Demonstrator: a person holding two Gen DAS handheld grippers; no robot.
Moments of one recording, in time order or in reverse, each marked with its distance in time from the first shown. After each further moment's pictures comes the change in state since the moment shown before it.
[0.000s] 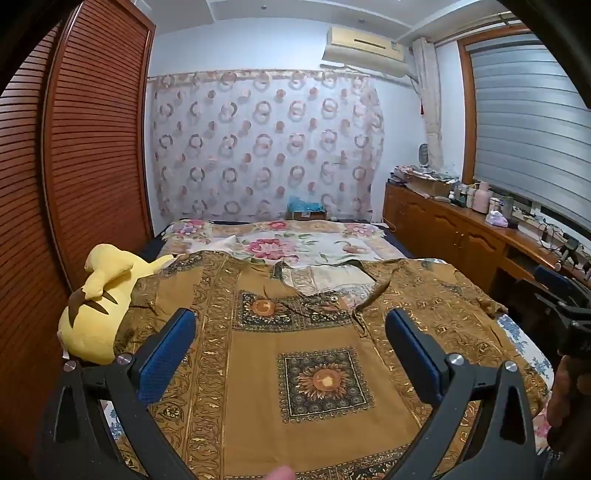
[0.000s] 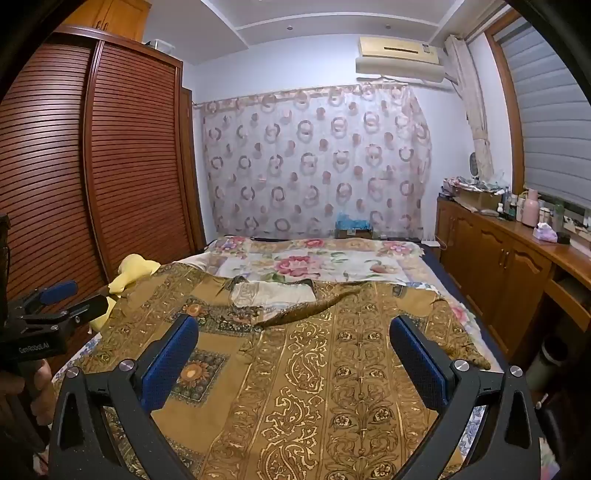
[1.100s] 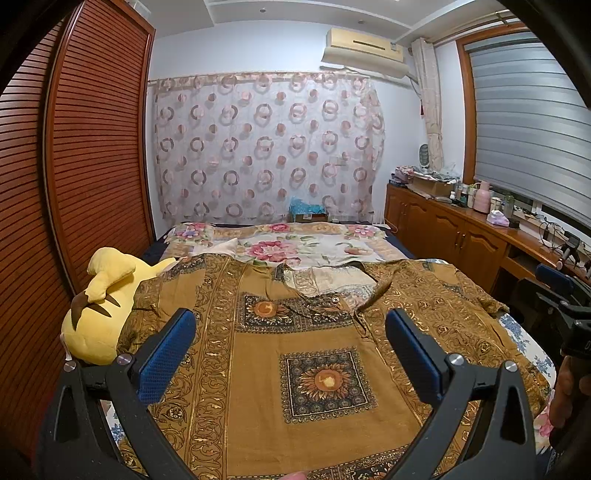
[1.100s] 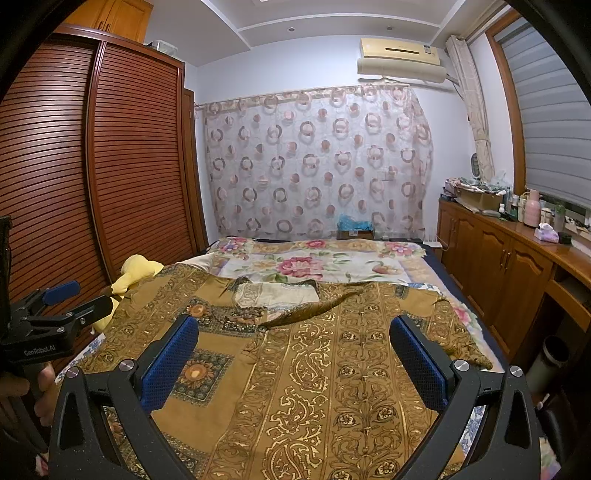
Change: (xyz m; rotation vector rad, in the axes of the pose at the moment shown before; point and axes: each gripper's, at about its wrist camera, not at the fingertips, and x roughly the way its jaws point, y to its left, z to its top) left arm -0.002 0.002 -0.001 0.020 -0.014 0.007; right arm -0.002 0.002 0.001 -0.005 0.003 0.000
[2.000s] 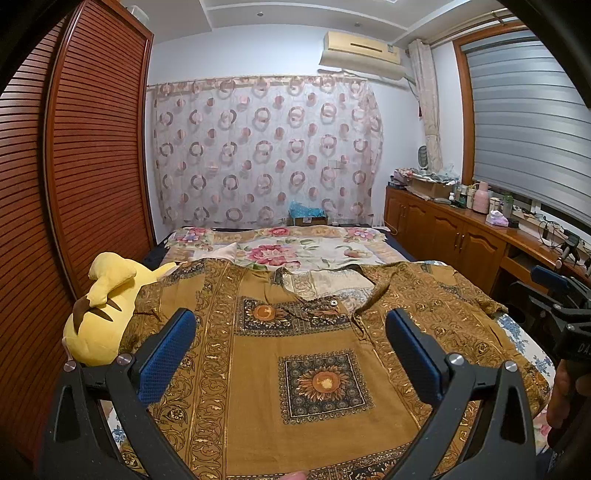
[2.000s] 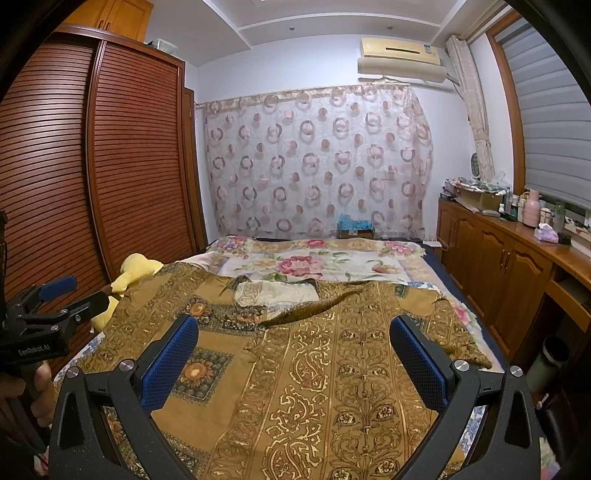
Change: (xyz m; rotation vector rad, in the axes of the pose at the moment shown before) left arm -0.003 -0.003 0.003 0.006 -0.008 0.002; right arm 0.001 0.001 -0.001 -0.002 0.005 0.001
